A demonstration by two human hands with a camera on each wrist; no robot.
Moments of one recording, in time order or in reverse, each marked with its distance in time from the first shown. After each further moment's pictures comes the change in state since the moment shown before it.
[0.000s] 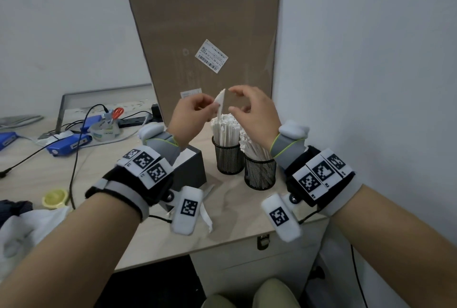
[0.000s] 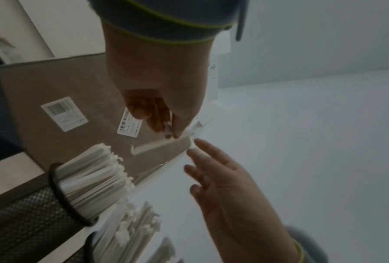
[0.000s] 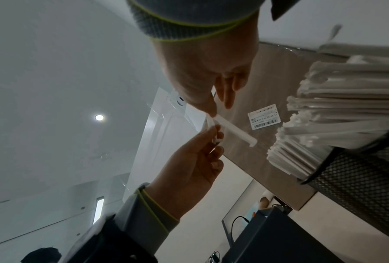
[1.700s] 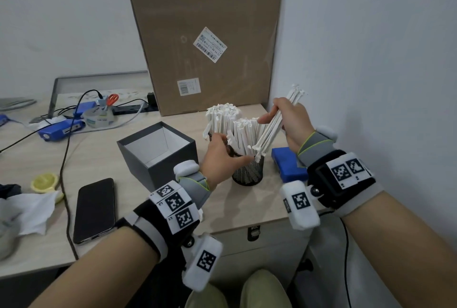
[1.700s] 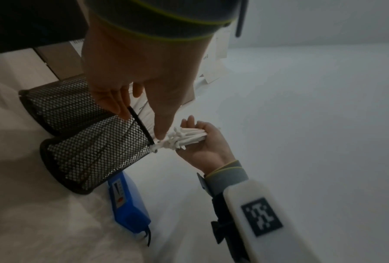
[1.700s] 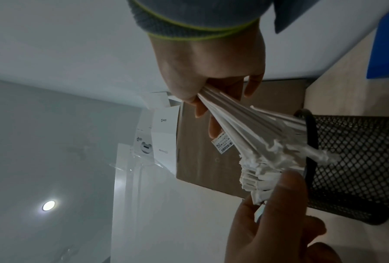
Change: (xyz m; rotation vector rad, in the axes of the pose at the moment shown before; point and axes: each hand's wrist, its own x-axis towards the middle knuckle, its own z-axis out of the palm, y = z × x) left_hand -0.072 -0.032 0.078 0.037 -0.131 -0.311; right_hand -0.015 0.058 -0.039 0.582 0.064 0.552
